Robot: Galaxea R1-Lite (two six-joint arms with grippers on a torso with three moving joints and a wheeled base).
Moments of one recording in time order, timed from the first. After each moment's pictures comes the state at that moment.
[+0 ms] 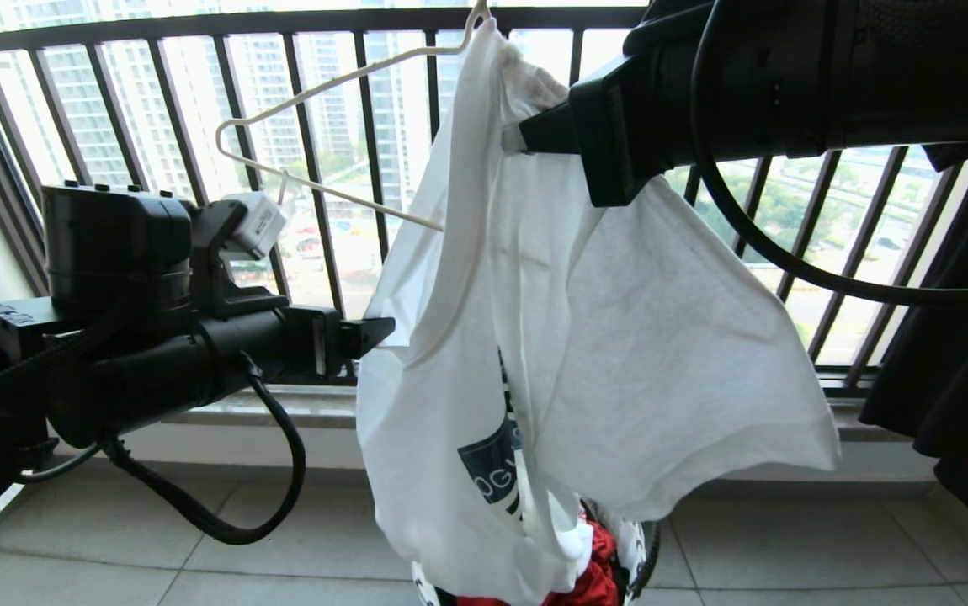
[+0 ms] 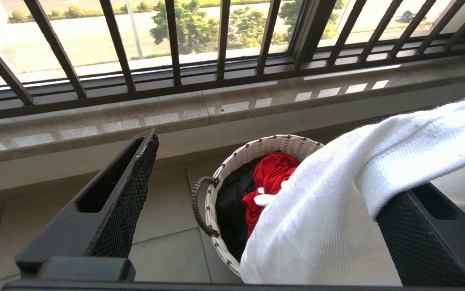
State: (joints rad) left arm -0.43 1.49 -0.91 -0.33 0.03 -0.14; right arm 0.77 1.74 -1.95 0.36 0.03 -0.26
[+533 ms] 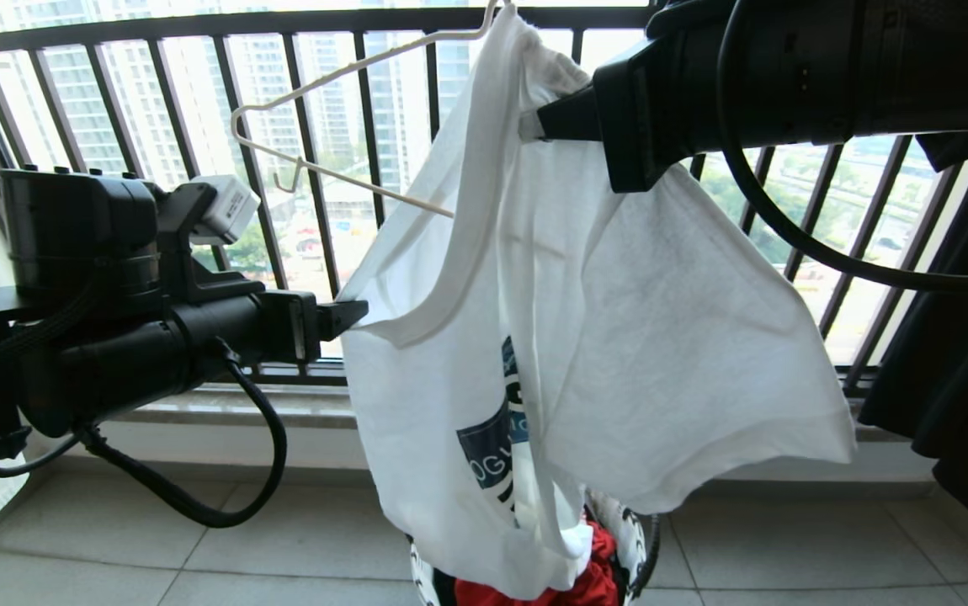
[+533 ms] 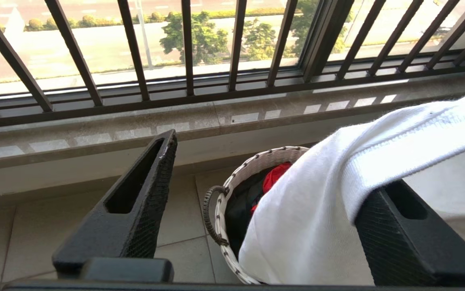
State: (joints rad) left arm -0.39 1.47 -0.92 -0.33 0.03 -0.13; right arm 0.76 1.72 -1.95 0.37 0.03 -0.26
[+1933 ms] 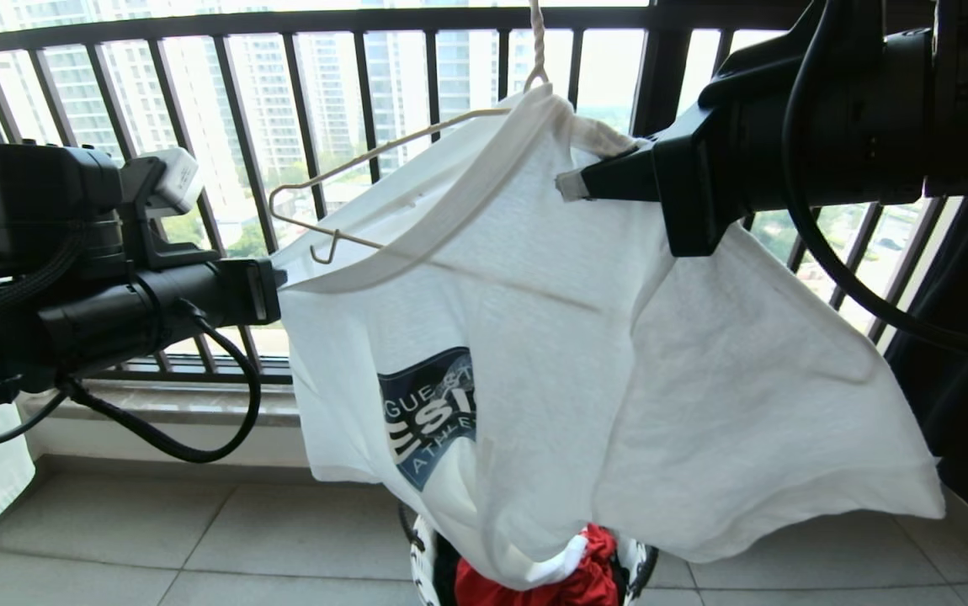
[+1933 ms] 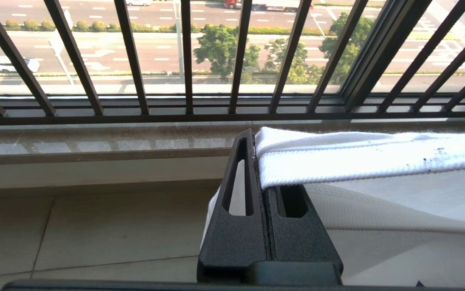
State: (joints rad) left arm -0.23 1.50 -0.99 -0.33 0.02 -0.13; right arm 0.72 1.62 -1.75 0.36 0.05 -0.26
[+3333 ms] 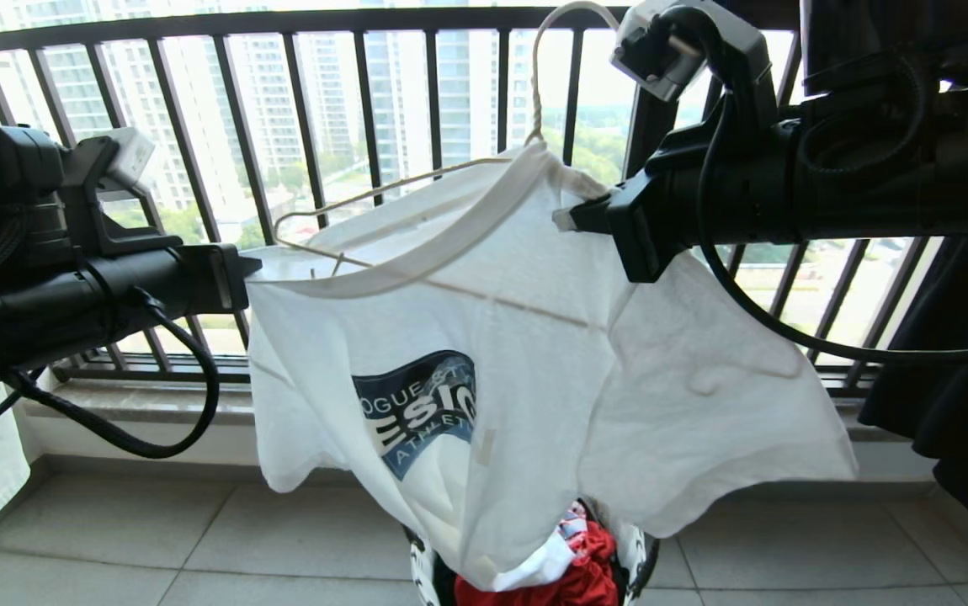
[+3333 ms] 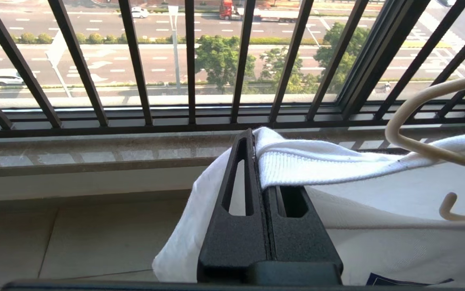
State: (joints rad) left arm -0.17 1.45 -0.99 -0.32 -0.06 -0.11; right arm 0.63 1.69 -1.67 0.24 0.04 -0.34
